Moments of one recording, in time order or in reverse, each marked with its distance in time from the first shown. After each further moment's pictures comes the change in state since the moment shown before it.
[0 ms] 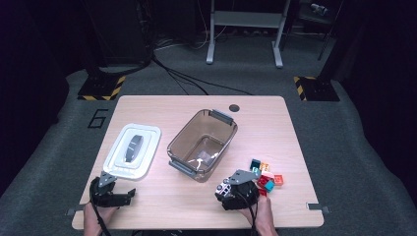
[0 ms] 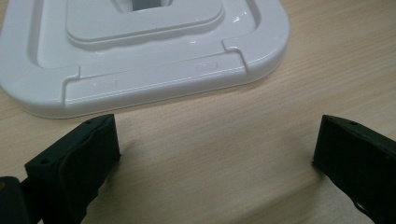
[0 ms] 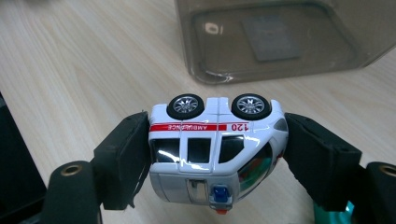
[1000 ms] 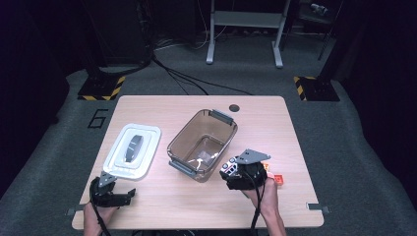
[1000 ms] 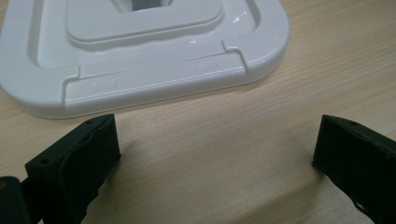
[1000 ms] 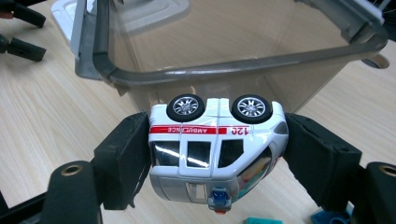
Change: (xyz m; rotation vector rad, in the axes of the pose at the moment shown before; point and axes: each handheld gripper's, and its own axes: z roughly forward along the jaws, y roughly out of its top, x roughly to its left) left arm 0.000 0.000 0.001 -0.008 0.004 -0.001; right arm -0.026 0.048 -0.034 -0.098 -0.086 0.033
